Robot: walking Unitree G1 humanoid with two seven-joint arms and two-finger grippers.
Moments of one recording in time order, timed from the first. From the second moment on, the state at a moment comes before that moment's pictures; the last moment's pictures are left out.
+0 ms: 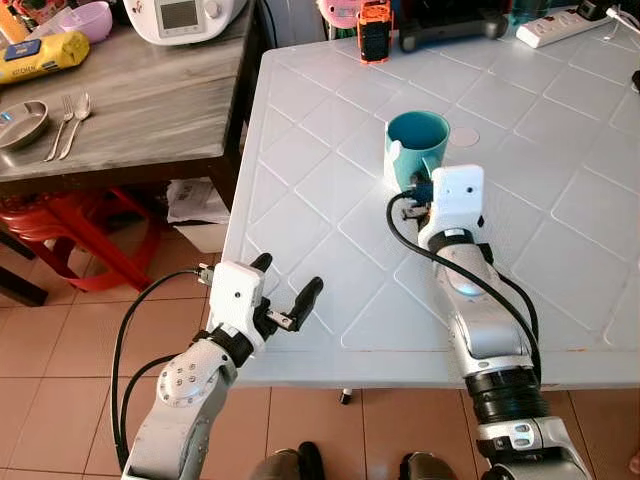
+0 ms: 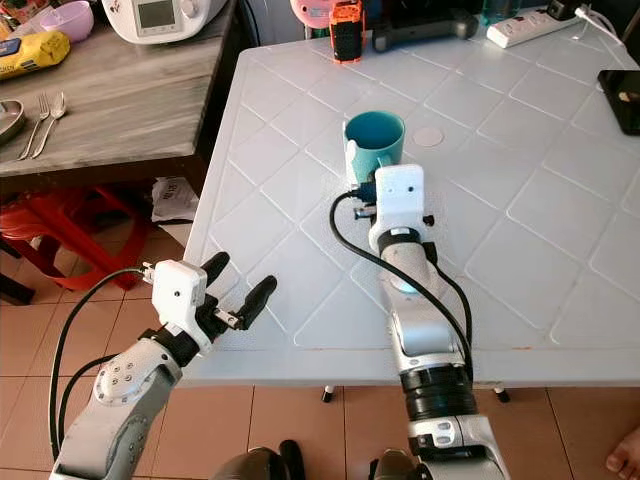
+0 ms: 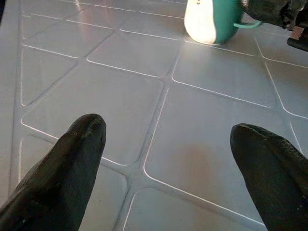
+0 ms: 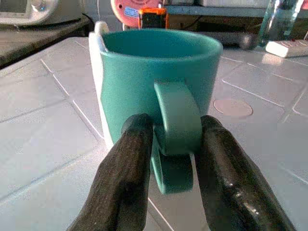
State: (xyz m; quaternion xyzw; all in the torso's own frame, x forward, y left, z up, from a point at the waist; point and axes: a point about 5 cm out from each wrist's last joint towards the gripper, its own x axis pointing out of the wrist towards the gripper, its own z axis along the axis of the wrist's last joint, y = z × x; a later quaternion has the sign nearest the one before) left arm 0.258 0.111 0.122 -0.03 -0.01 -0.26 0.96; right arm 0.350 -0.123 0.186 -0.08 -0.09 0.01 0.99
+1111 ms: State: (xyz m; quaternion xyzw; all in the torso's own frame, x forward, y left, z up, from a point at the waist) left arm 0.269 0.108 0.123 -0.04 -0.01 -0.25 0.97; right arm 0.346 -0.128 0.191 -0.06 -0.10 0.03 0.99
